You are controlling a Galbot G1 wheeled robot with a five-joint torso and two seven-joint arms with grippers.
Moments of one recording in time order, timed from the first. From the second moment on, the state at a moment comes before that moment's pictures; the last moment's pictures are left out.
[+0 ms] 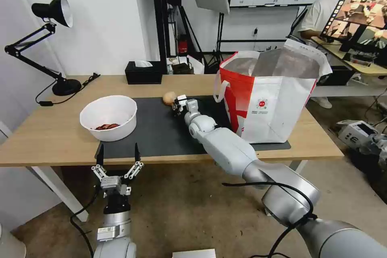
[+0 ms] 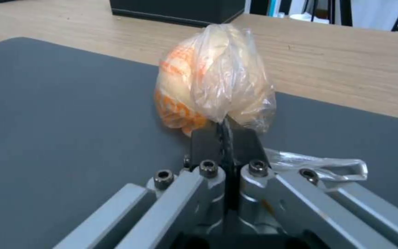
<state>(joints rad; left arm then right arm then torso) 1.57 -1.59 -0.56 -1.96 0.11 -0.61 -0.11 -0.18 1.58 -0.39 0.70 0.67 -0.08 0.07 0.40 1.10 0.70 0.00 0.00</state>
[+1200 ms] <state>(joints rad) 1.56 -1.59 -0.57 -1.95 0.10 -0.61 -0.11 -0.19 1.57 -0.29 1.00 0.58 -0.05 0.14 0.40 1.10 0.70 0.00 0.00</state>
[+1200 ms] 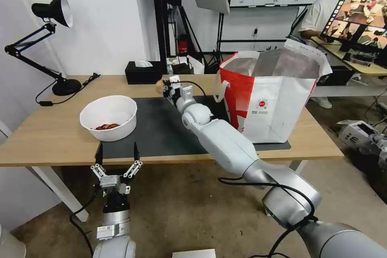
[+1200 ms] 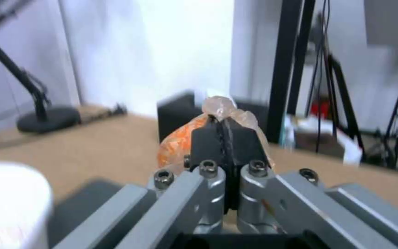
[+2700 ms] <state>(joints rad) 1.57 -1.59 -0.55 -1.97 0.12 -0.60 -0.11 -0.26 1.07 -0.03 1.85 0.50 -0.53 0.54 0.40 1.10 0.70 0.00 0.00</state>
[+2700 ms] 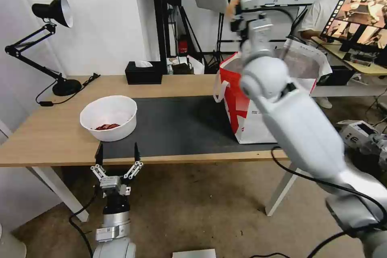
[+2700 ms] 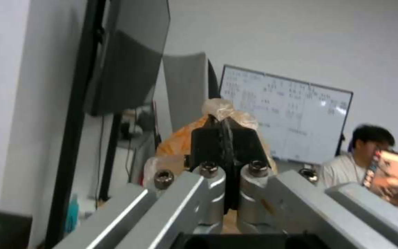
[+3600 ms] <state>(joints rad) 1.56 -1.59 -0.52 -1.95 0.14 -0.60 -0.11 -0.36 0.89 0.04 1.95 1.08 -0.73 0.82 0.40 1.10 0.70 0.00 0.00</state>
